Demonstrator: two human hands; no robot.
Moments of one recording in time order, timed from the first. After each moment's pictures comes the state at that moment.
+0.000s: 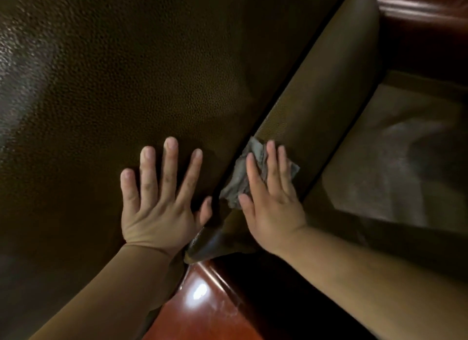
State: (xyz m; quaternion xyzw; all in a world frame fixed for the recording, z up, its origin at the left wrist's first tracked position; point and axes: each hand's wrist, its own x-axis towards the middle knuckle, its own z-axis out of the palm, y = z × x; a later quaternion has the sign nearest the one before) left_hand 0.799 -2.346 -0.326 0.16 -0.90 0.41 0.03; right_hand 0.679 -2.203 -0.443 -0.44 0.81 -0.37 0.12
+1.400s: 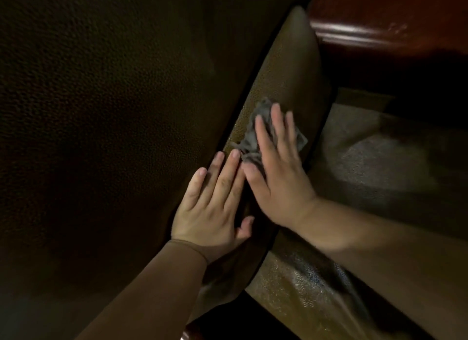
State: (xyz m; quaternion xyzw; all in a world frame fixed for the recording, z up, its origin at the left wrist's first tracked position) left_hand 0.654 -2.324 -0.398 0.02 -0.96 0.26 -0.05; right_hand 0.528 -2.210 -0.461 -0.35 0.81 -0.44 0.15
